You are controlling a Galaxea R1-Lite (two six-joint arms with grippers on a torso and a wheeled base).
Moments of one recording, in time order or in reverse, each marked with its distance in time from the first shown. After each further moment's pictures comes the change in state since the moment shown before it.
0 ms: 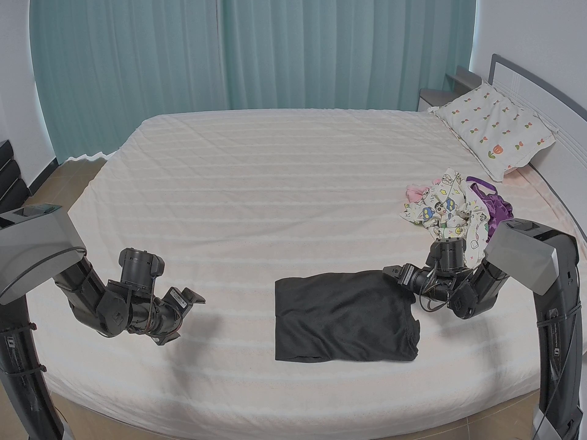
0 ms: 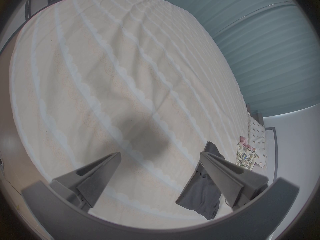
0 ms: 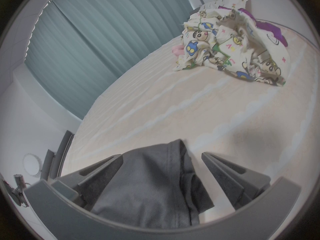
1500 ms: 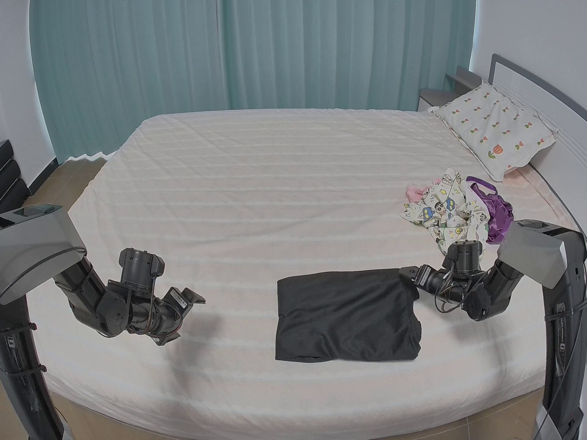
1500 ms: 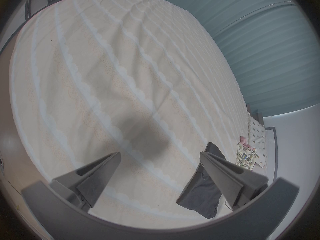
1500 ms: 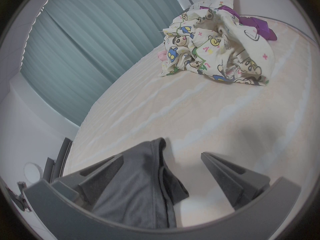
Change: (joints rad) left arm 0.000 0.001 0.000 0.000 0.000 0.000; right arm -0.075 -0.020 0.083 -0.062 0.022 0.014
